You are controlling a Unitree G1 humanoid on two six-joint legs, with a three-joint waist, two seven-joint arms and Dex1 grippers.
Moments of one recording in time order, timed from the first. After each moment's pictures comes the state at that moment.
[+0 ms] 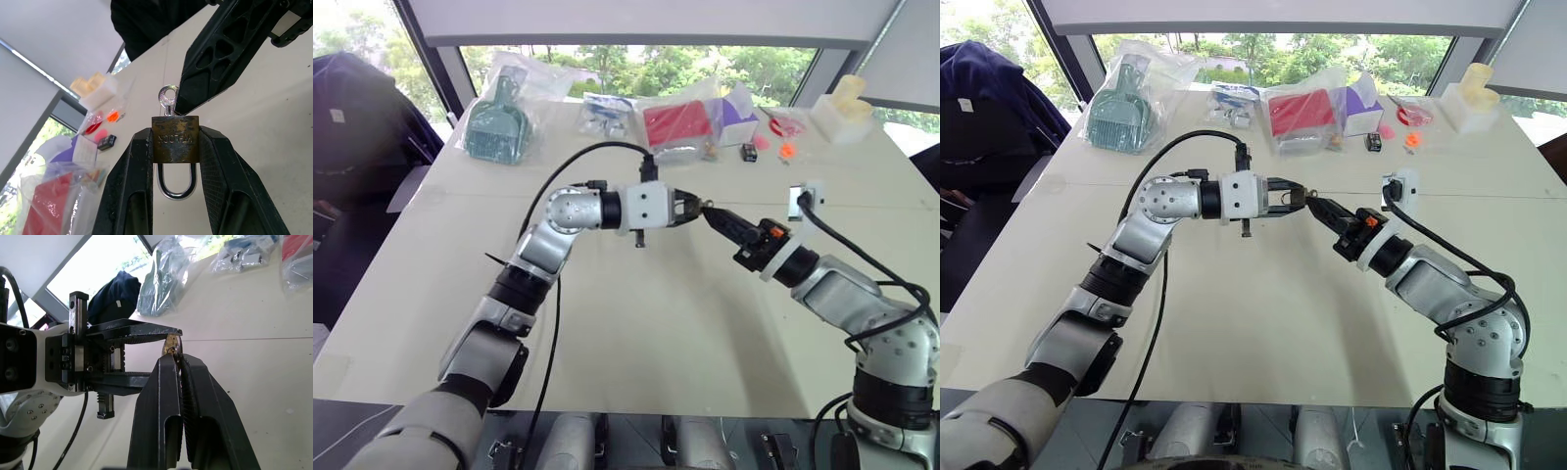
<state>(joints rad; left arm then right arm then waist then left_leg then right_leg) -0.88 0.26 -0.30 0.32 0.08 -0.24 -0.96 -0.31 -0.45 -0.33 -0.42 1.32 0.95 0.05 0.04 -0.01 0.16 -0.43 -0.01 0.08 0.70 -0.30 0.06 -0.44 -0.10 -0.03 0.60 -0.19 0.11</state>
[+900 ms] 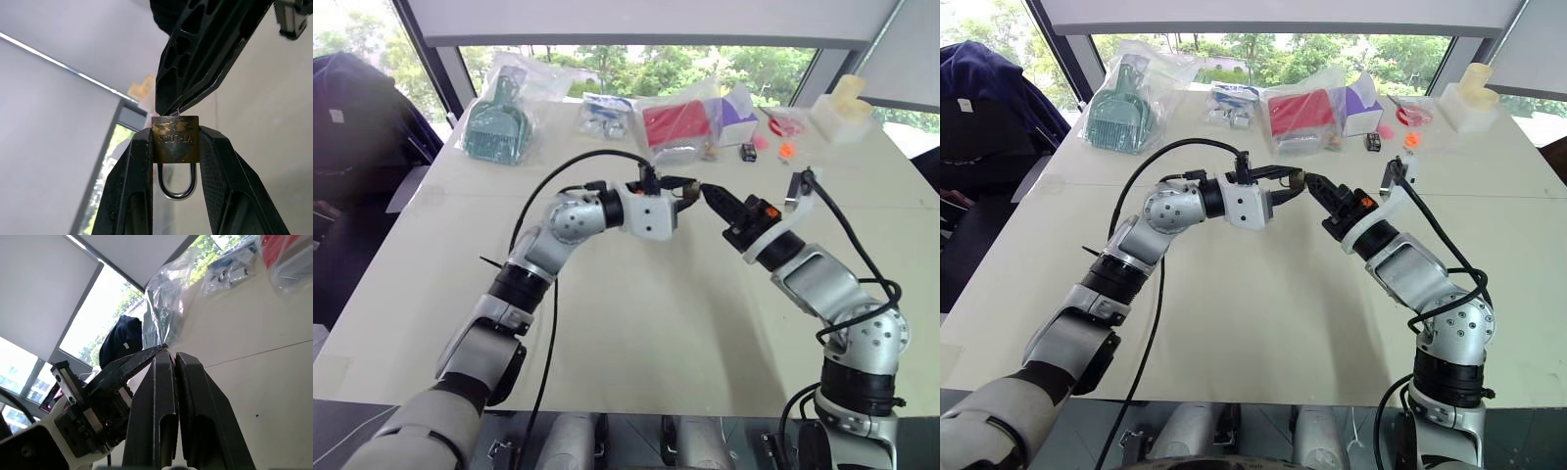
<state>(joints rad) -0.89 0.28 -0.33 0.43 0.38 -0.57 -0.58 -0.37 -0.29 -0.30 -0.36 1.55 0.80 -0.31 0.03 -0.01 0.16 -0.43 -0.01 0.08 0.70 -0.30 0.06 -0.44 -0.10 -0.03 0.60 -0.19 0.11</state>
